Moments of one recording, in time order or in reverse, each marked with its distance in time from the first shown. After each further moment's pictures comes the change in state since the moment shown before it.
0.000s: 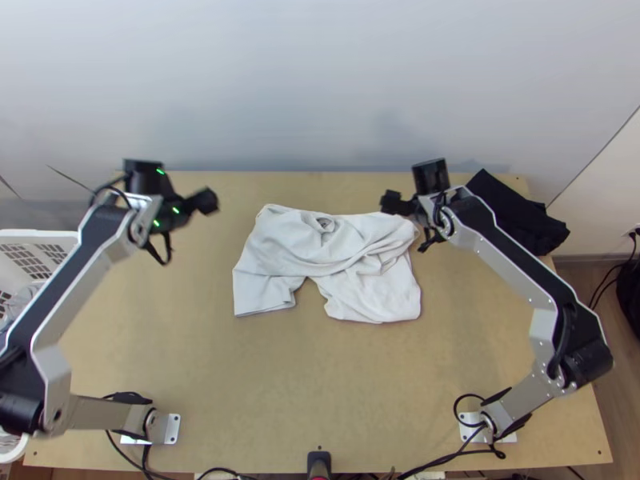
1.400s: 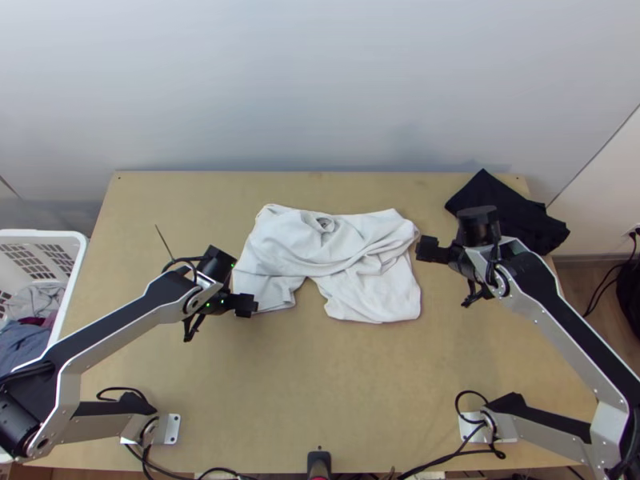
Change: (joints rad) left arm -0.318 -0.064 -0.474 -0.039 -0.132 0.166; right arm -0.037 -0.460 -0.383 -0.124 -0.002 -0.063
